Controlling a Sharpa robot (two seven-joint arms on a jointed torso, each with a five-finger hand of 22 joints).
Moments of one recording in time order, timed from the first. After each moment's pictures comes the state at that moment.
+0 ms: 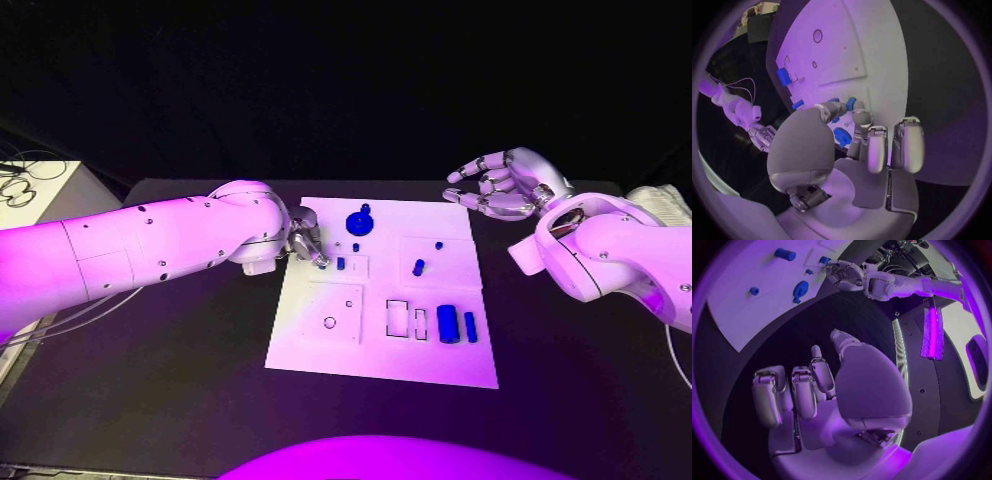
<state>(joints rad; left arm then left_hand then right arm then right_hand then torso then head) 1.29 -0.73 -0.12 1.38 -1.08 0.14 -0.52 1.21 -0.28 0.65 0.27 0.49 0.94 0.06 0.66 0.77 1.26 -0.01 1.08 0.78 1.47 -0.06 1.57 1.31 0.06 1.44 0.05 1.46 1.31 1.36 -0.86 -0.17 1.59 -0.76 -0.56 0.06 1.33 -0.20 0.29 0.26 0.21 0.86 0.17 0.34 0.22 1.33 0.08 1.34 1.31 1.47 0.01 1.56 1.31 0.01 1.46 0.12 1.57 1.31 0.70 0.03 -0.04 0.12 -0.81</state>
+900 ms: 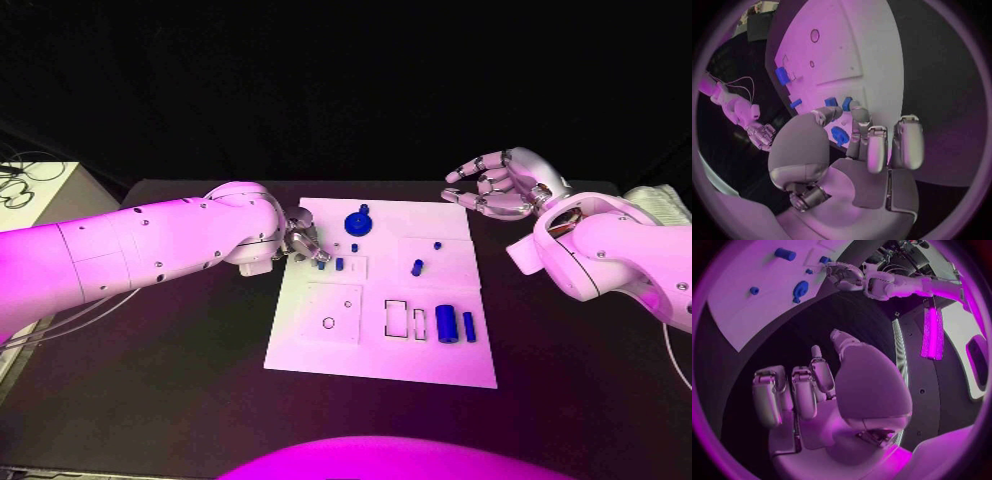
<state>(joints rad) 1.29 -0.74 -0.12 1.37 -1.08 0.13 -0.51 1.01 -0.25 0.56 0.27 0.47 0.93 0.05 0.62 0.76 1.22 -0.01 1.06 0.75 1.47 -0.06 1.57 1.31 0.06 1.42 0.05 1.44 1.31 1.36 -0.86 -0.17 1.58 -0.76 -0.56 0.06 1.33 -0.20 0.29 0.26 0.21 0.86 0.17 0.34 0.22 1.33 0.08 1.34 1.31 1.47 0.01 1.56 1.31 0.01 1.46 0.12 1.57 1.31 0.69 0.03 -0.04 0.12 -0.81</state>
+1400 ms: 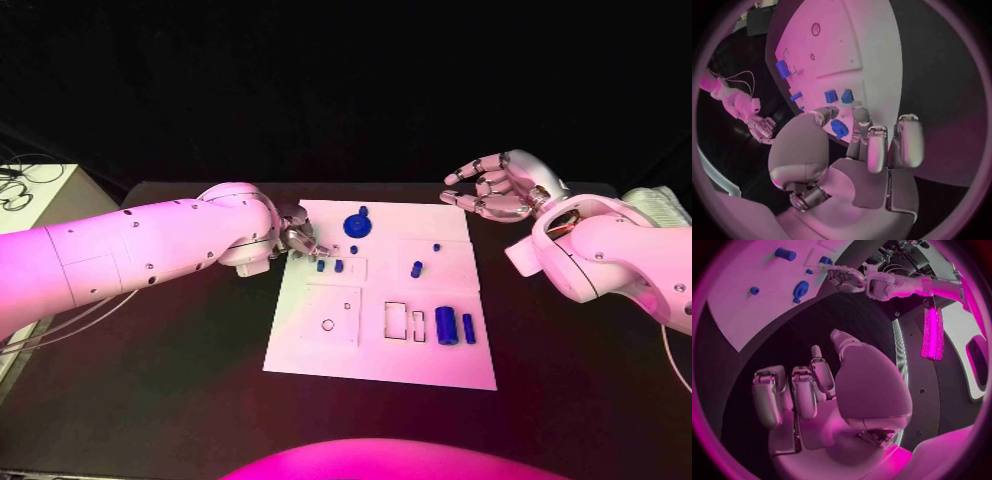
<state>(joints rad) 1.28 -0.76 -0.10 1.39 -1.07 0.08 -0.51 0.98 -0.23 0.47 0.29 0.47 0.93 0.06 0.62 0.75 1.21 -0.01 1.05 0.74 1.47 -0.06 1.57 1.31 0.06 1.41 0.05 1.42 1.31 1.36 -0.86 -0.17 1.58 -0.76 -0.56 0.06 1.33 -0.20 0.29 0.26 0.21 0.85 0.16 0.34 0.22 1.33 0.08 1.34 1.31 1.47 0.01 1.56 1.31 0.01 1.46 0.12 1.57 1.31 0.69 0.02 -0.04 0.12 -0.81</state>
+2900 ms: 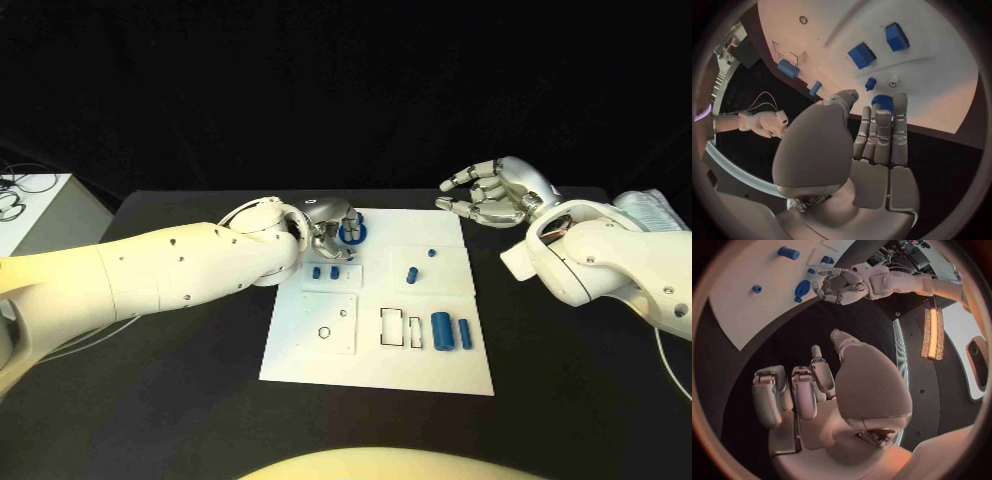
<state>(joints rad) 1.25 -0.63 -0.12 1.31 -1.37 -0.23 -0.13 1.49 -0.26 0.35 0.28 0.38 0.72 0.14 0.52 0.42 0.74 0.12 0.70 0.28 1.12 0.05 1.23 0.91 0.17 0.99 0.16 0.96 0.82 1.35 -0.86 -0.17 1.57 -0.76 -0.56 0.07 1.33 -0.20 0.29 0.26 0.21 0.85 0.16 0.34 0.22 1.33 0.08 1.34 1.31 1.47 0.01 1.56 1.31 0.01 1.46 0.12 1.57 1.31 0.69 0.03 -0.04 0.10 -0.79</state>
